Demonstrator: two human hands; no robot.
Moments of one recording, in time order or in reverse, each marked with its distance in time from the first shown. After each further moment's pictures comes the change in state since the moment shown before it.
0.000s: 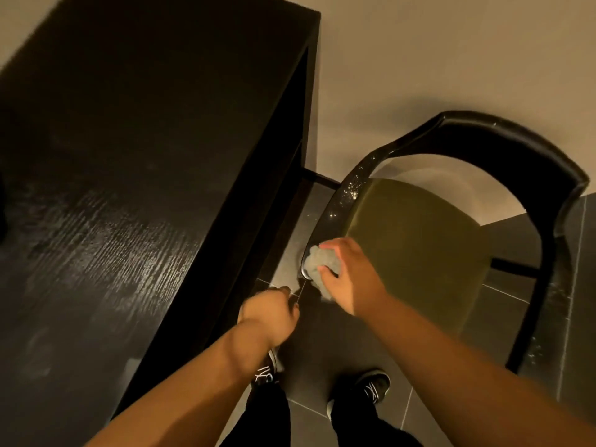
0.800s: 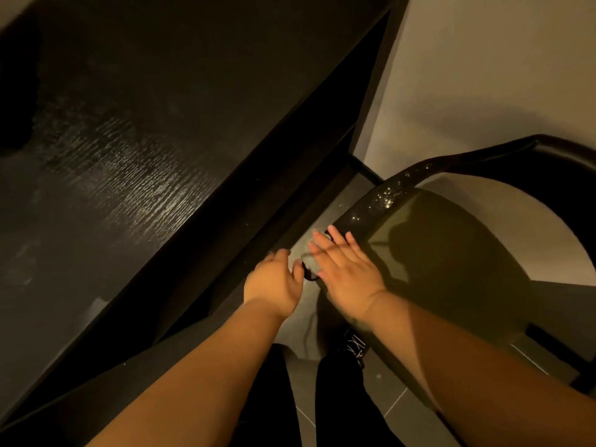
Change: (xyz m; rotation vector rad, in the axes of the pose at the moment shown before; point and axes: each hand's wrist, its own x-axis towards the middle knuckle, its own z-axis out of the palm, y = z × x) left_hand 0.045 0.039 0.017 -0.442 0.282 -0.379; right_hand 0.065 0.072 0.027 -0.675 -0.276 -0.673
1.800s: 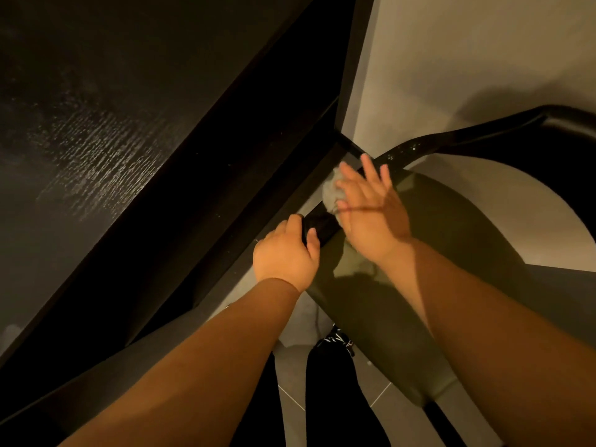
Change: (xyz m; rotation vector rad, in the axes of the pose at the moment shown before) left_hand 0.050 0.075 0.046 0.122 0.286 0.136; right_hand 0.038 0.113 -0.029 0.088 0.169 0.231
